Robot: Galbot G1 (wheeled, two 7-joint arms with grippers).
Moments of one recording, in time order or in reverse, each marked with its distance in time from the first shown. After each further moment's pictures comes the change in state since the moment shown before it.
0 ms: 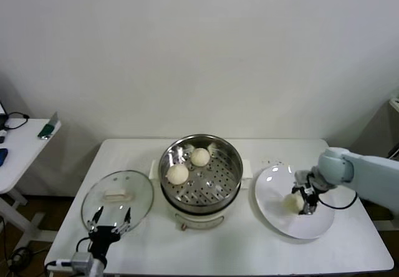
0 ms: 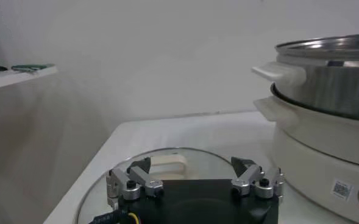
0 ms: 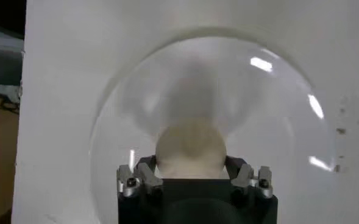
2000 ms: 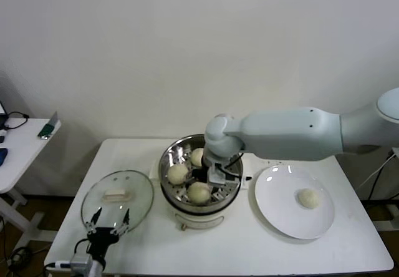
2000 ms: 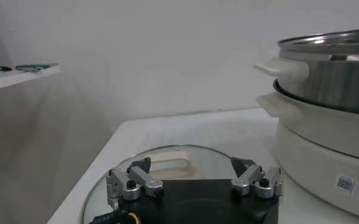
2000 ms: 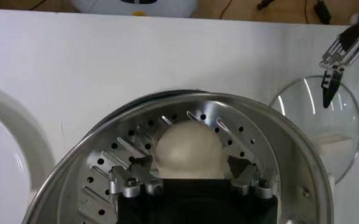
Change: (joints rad) left arm 0.009 -0.003 -0.009 0.000 0.013 -0.003 -0.001; right arm 0.203 0.620 -0.062 0.118 -0.288 0.562 0.074
